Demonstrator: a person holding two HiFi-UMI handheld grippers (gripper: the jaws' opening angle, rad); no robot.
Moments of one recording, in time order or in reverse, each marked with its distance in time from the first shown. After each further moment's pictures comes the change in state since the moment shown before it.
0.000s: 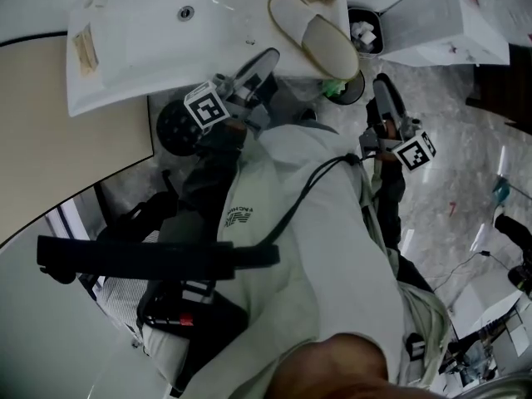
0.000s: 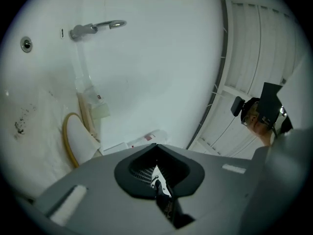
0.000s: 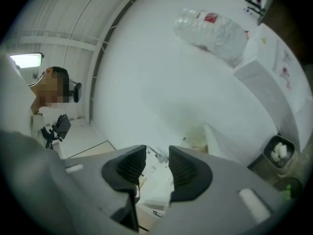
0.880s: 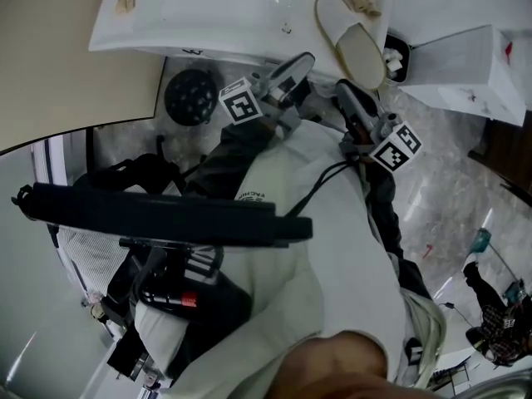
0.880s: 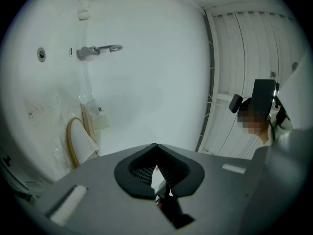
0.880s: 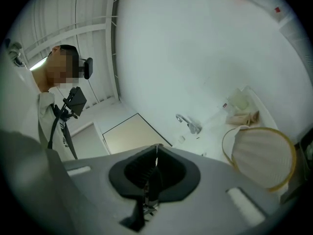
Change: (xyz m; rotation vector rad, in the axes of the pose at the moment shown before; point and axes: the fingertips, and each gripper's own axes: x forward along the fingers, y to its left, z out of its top) left arm -0.024 -0.016 -0.023 0.089 -0.231 0.046; right arm 0.055 0.086 -0.094 -0.052 0.384 0.342
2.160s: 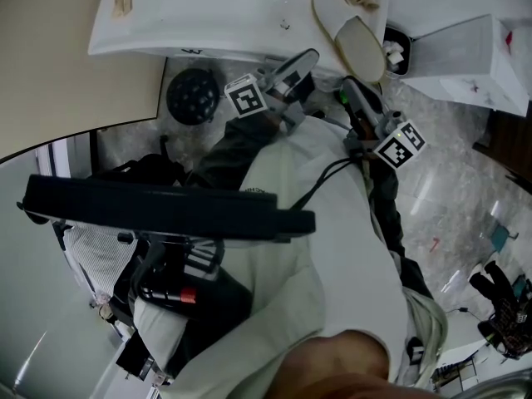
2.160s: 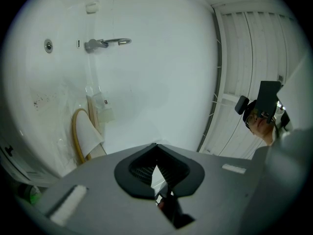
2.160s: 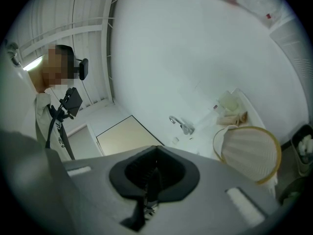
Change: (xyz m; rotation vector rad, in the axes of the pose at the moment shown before) left arm 0.004 0.013 -0.017 -0.059 0.044 0.022; right arm -0.016 -0.012 -0.002 0.026 -0.030 -0.070
